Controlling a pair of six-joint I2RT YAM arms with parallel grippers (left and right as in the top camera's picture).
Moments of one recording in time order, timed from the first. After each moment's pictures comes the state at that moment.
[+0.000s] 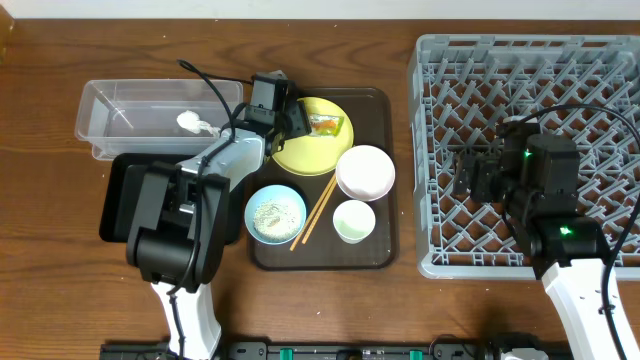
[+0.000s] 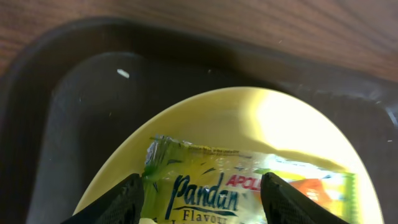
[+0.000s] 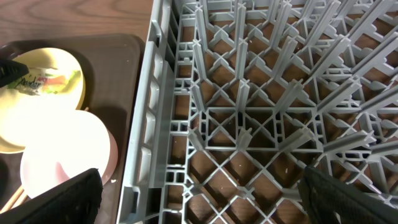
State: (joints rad) left arm -0.26 2.03 1.22 -0.08 0.07 -0.48; right arm 0.06 1.08 0.82 -0.48 -0.08 0.12
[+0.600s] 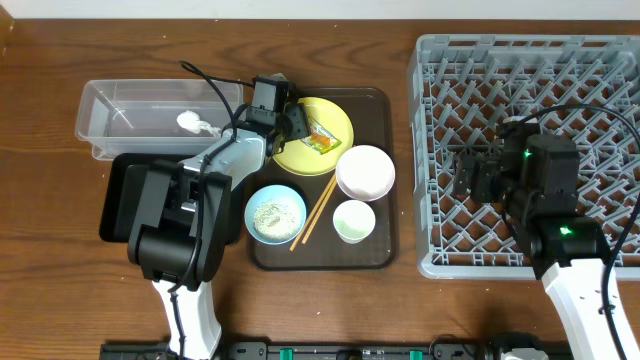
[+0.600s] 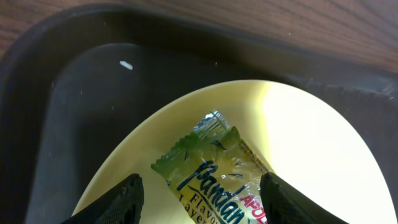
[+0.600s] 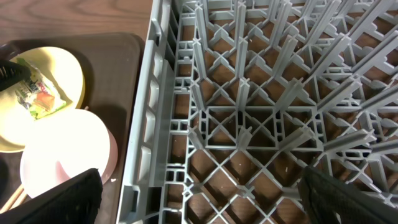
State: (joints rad) left arm -0.26 2.03 1.22 -0.09 0.07 -0.48; right arm 0.06 1.08 0.82 -0.49 -0.08 0.12
